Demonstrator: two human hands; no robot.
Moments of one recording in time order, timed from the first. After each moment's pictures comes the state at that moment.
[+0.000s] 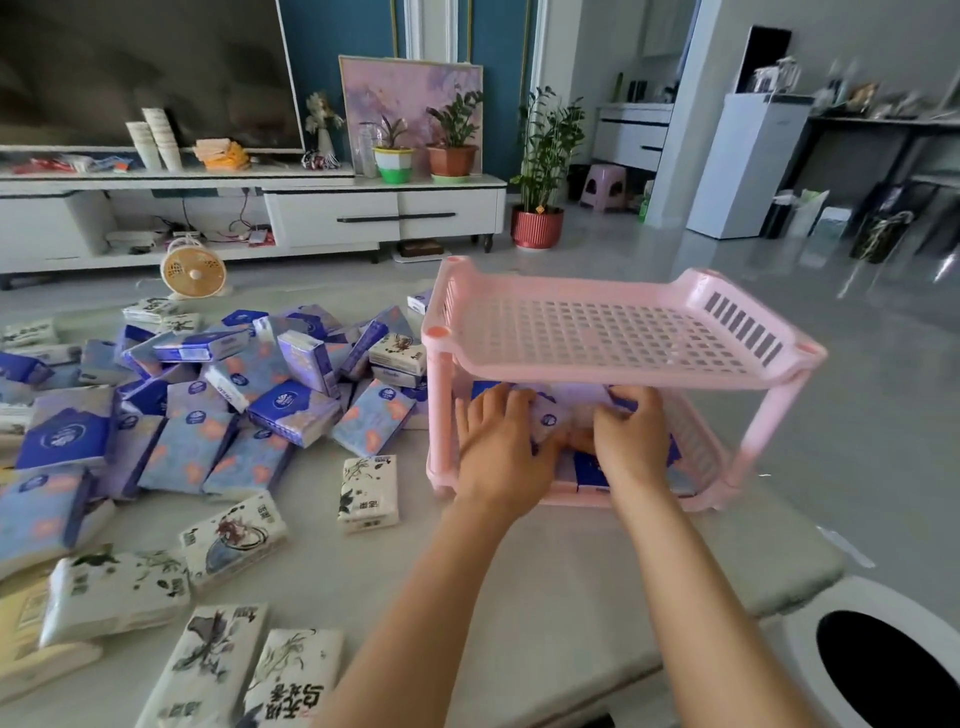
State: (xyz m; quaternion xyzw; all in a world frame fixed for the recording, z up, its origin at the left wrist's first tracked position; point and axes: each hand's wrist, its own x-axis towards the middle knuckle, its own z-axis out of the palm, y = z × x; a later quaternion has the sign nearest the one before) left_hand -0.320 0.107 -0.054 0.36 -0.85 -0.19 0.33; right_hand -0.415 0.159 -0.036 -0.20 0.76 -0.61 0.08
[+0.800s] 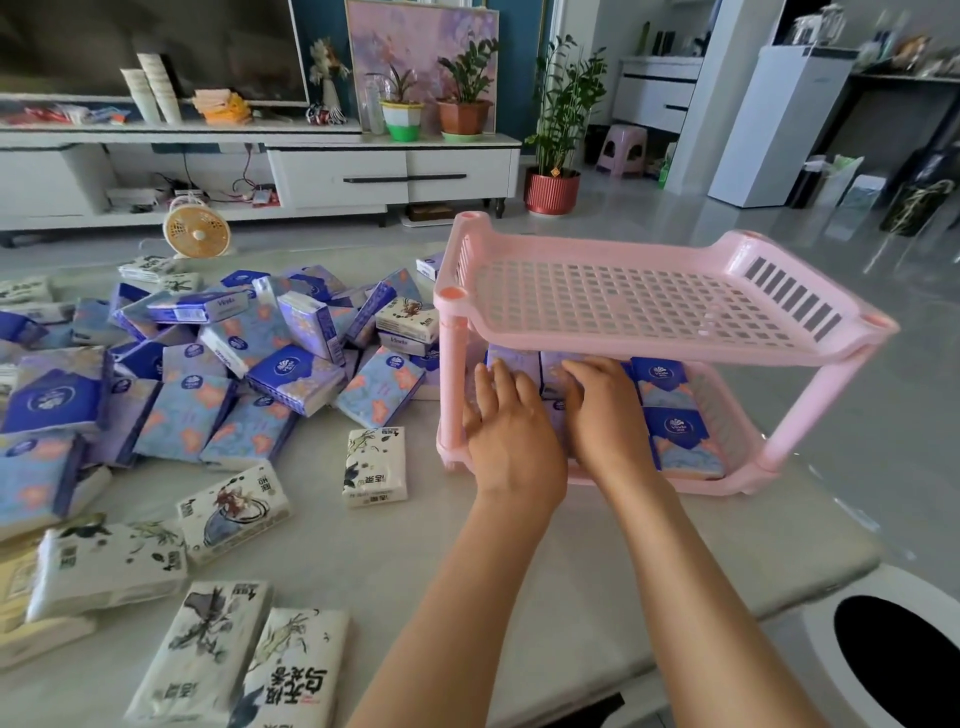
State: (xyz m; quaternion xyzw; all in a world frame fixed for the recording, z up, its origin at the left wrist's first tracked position) left_hand -0.323 0.117 -0.052 0.47 -0.86 -0.10 0.16; right_hand -0.416 0.132 -0.061 -0.46 0.81 -0.36 -0.05
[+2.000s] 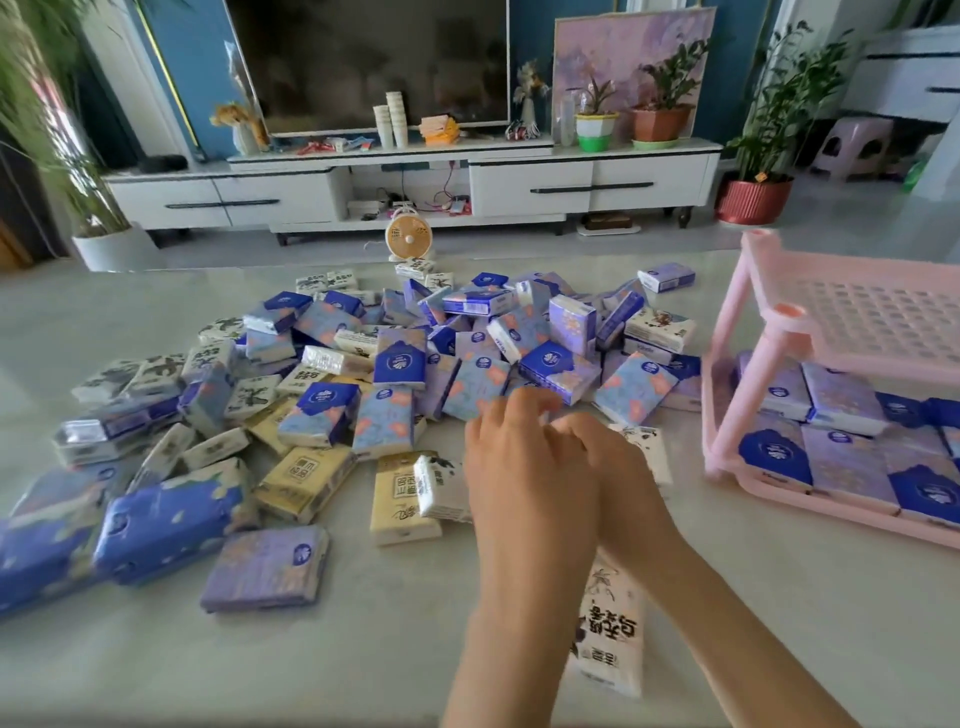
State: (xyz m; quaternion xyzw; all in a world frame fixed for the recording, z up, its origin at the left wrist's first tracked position) left_hand -0.121 0.140 -0.001 0.57 -0.64 -0.22 0.47; right_hand -0.198 0.132 -0.031 -0.57 0.61 -0.46 0.29
